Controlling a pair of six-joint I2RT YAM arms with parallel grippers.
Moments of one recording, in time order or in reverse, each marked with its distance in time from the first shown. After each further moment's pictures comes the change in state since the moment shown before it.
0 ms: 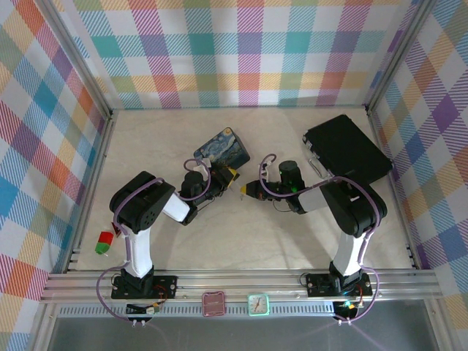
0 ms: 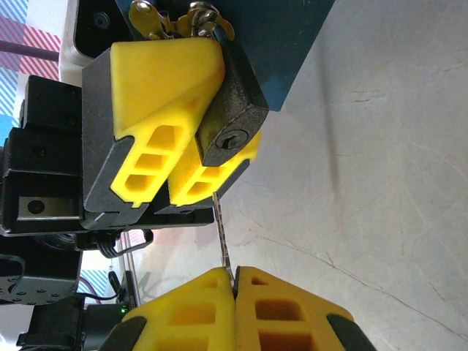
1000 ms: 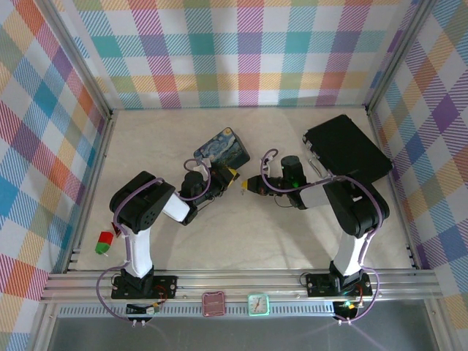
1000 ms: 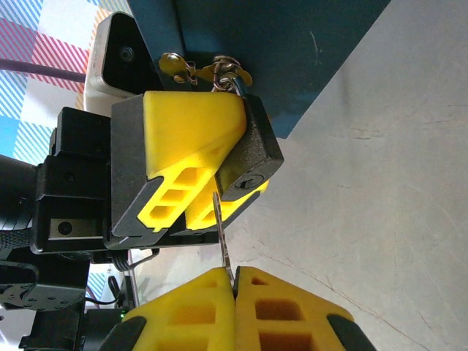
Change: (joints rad) left arm 0.000 0.000 0.000 -0.001 0.000 0.000; right arm -0.020 -0.014 0.044 -0.050 -0.024 -0.040
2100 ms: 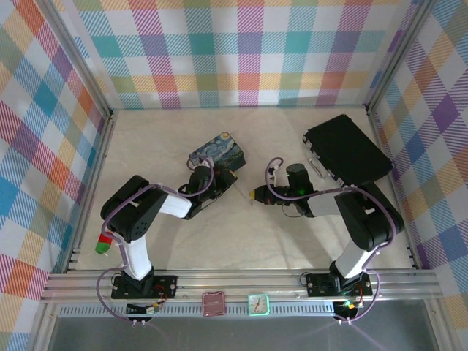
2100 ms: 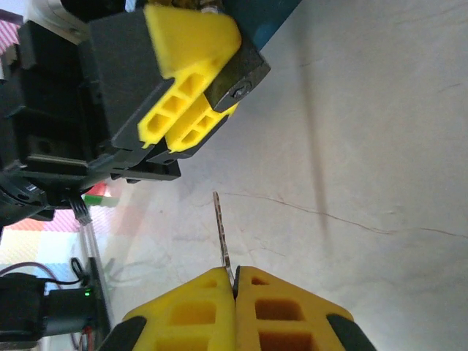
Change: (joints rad) left arm -0.048 -0.108 0.071 -0.391 -0.147 0.125; right arm -0.005 -0.121 -0.125 -0.122 0.068 -0.087
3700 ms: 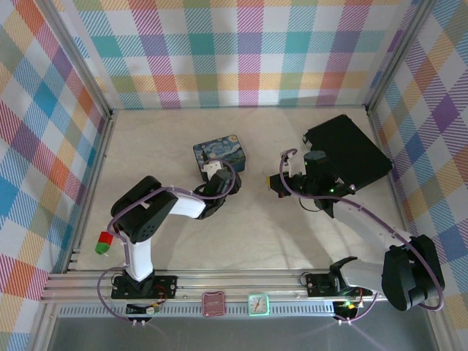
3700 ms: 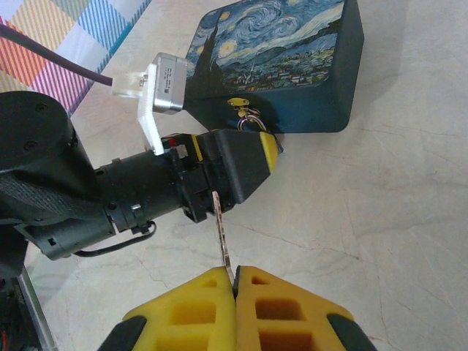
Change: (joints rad) left arm -0.145 0.052 0.136 -0.310 -0.534 0.377; right arm -0.041 -0.507 0.131 -0.644 0.243 -0.387
